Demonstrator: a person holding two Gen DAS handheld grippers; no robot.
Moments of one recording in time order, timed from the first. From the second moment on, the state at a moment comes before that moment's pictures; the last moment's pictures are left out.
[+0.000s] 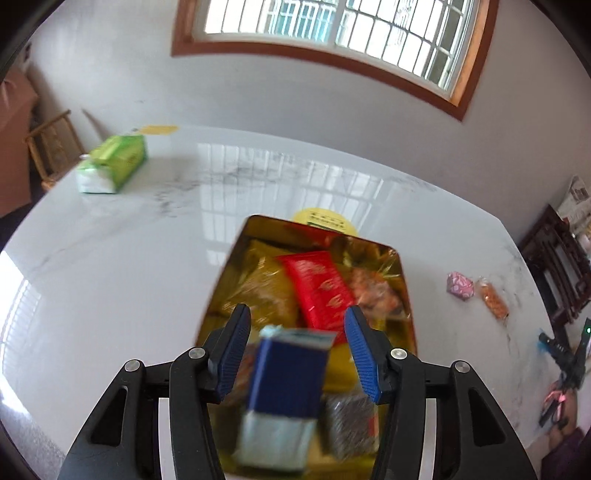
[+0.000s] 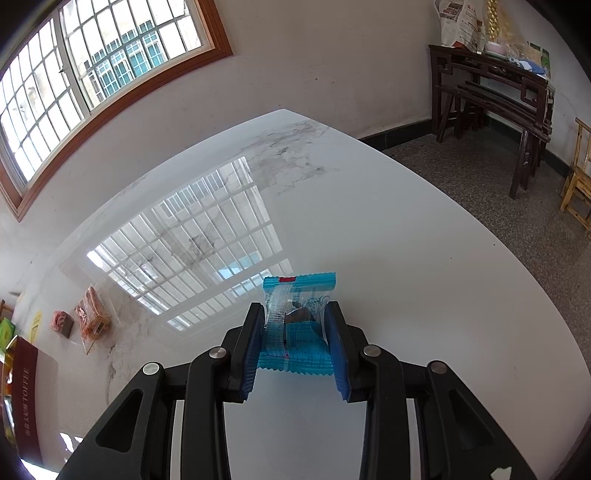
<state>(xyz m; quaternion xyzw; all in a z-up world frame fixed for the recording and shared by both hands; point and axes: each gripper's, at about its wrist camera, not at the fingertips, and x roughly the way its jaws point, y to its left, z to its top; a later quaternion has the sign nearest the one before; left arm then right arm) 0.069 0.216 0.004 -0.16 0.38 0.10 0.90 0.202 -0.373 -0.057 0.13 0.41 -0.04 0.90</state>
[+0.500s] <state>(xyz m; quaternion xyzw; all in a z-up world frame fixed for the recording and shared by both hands) 0.018 0.182 0.025 -0.02 0.35 0.14 0.93 0.161 -0.257 -0.025 0.09 0.39 0.10 0.91</state>
